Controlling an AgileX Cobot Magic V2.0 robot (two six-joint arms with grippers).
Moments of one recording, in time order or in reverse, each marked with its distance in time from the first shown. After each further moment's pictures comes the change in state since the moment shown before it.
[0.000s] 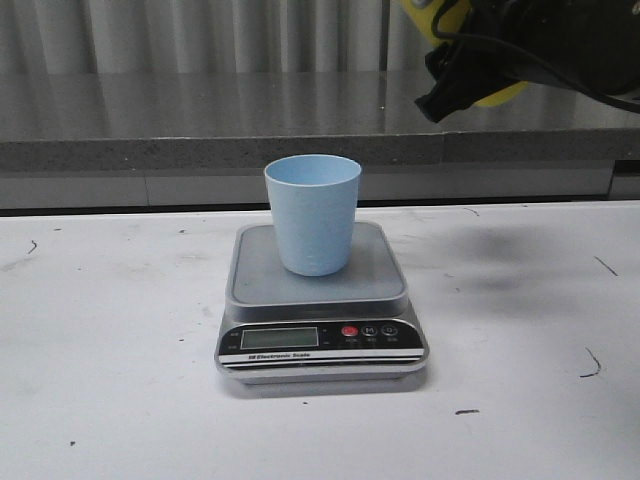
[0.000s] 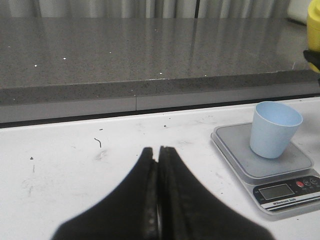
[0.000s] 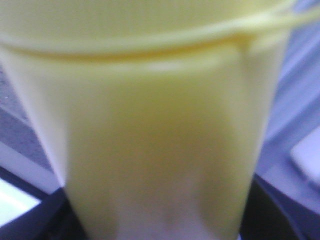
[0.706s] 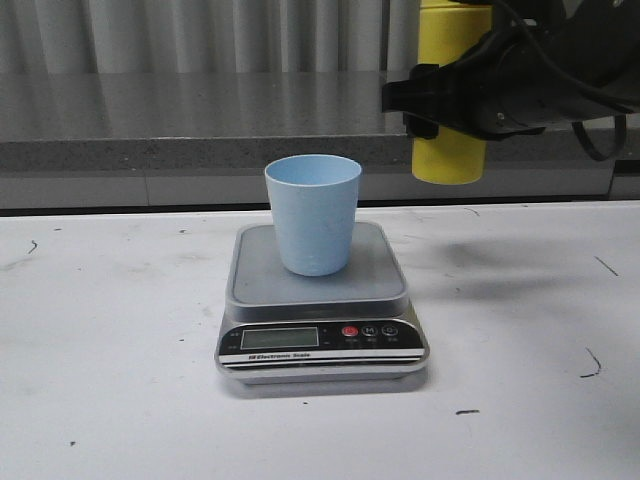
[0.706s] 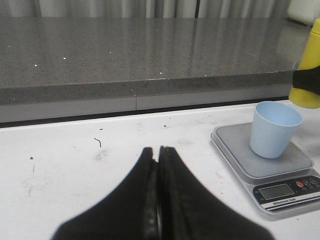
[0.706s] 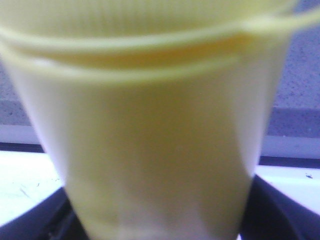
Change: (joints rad) left arm 0.000 0.000 0.000 -0.001 0.000 0.000; right arm 0.035 0.000 0.000 0.097 0.218 0.546
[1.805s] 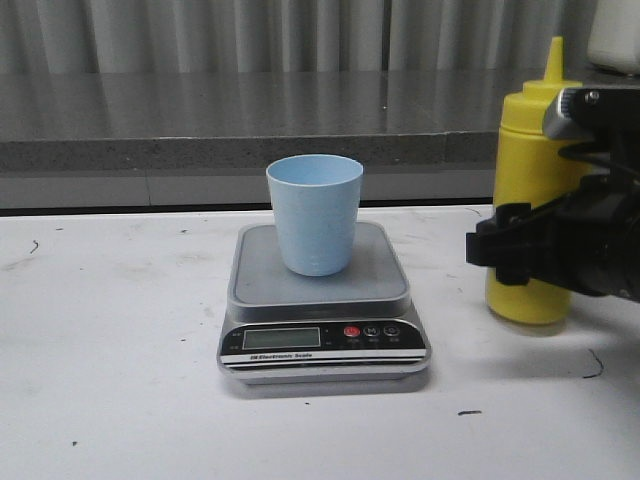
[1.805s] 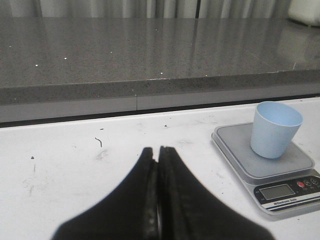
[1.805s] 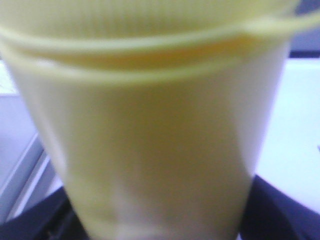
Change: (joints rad) left arm 0.000 0.000 0.000 0.000 0.000 0.000; right arm 0.001 0.074 0.488 -0.187 -0.464 0.317
